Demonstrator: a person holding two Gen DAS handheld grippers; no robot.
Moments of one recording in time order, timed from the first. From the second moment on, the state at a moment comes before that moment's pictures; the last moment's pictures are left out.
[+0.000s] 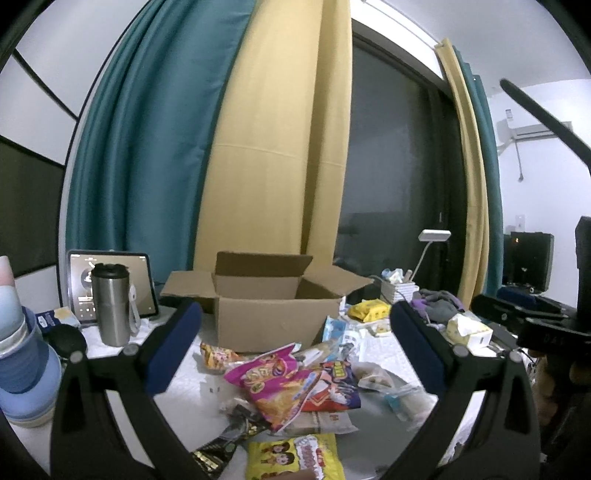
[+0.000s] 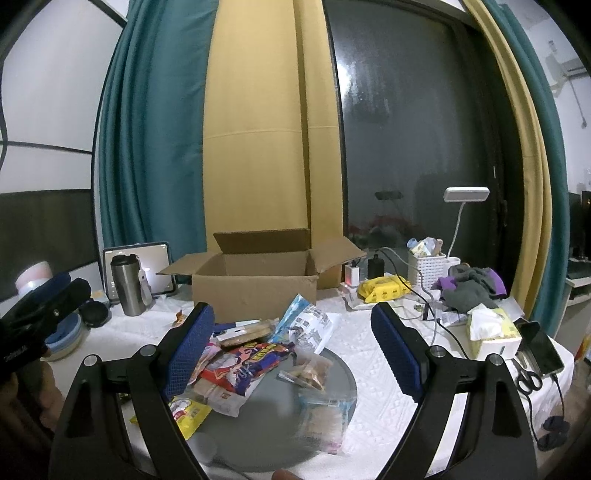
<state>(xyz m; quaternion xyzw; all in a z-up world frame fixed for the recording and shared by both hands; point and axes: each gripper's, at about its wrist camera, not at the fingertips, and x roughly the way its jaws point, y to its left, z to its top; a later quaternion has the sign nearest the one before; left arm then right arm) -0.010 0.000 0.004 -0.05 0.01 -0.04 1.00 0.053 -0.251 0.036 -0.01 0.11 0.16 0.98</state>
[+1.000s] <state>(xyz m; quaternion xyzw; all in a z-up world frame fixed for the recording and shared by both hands) -0.015 -0.006 0.007 -0.05 0.01 -0.05 1.00 0.053 -0.251 0.033 -0.01 0.11 0.17 0.98</state>
